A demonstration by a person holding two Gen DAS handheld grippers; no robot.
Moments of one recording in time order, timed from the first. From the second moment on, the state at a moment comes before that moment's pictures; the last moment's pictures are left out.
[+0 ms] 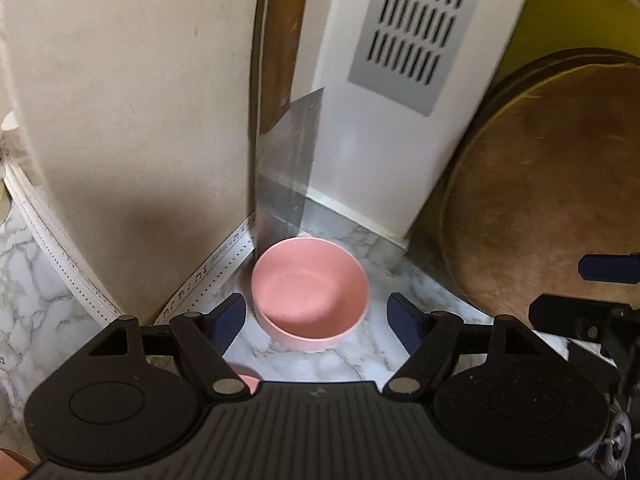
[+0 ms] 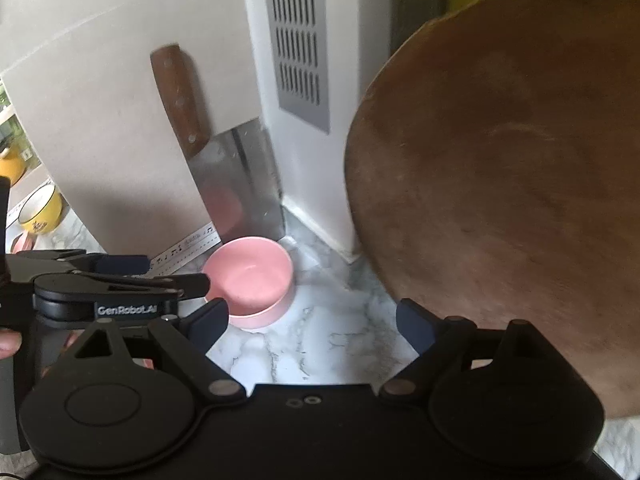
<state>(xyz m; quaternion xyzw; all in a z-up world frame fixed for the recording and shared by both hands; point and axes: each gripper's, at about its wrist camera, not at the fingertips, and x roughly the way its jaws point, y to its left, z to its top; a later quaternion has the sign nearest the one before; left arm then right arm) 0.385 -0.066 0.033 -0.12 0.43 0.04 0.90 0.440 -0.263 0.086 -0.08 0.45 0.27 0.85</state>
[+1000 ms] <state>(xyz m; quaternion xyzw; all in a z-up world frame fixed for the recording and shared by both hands) 0.448 -0.056 -0.040 -0.07 0.45 0.12 0.88 0.524 -0.217 -0.039 -0.05 0.52 0.28 0.81</state>
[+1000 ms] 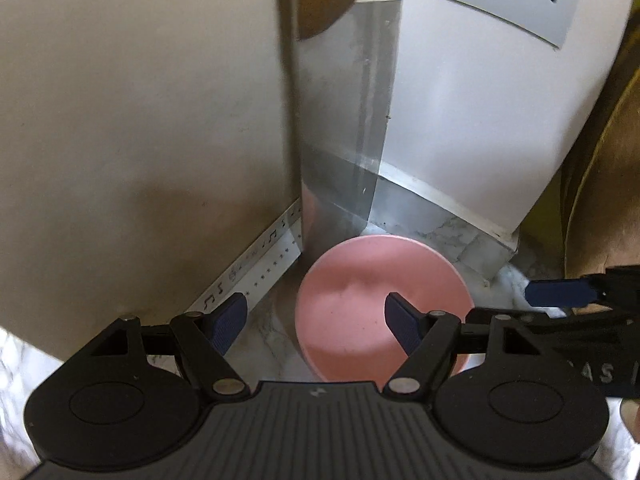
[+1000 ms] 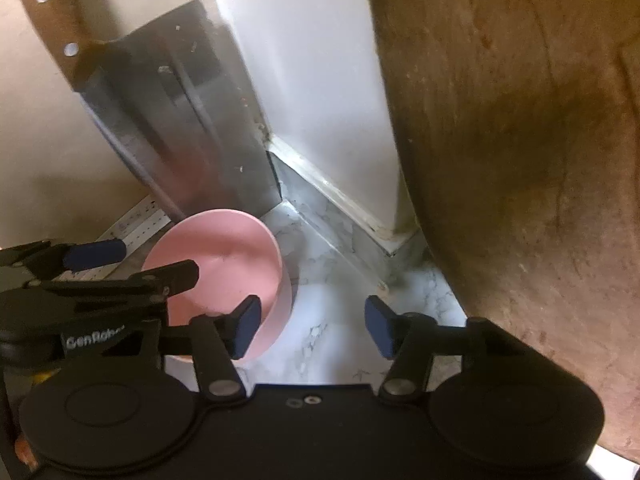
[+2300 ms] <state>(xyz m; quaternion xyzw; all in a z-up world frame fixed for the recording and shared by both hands) 0.415 -0.070 -0.019 -0.10 0.49 0.08 0.86 0.470 -0.219 -0.002 -0.03 0.52 0.25 0.82</state>
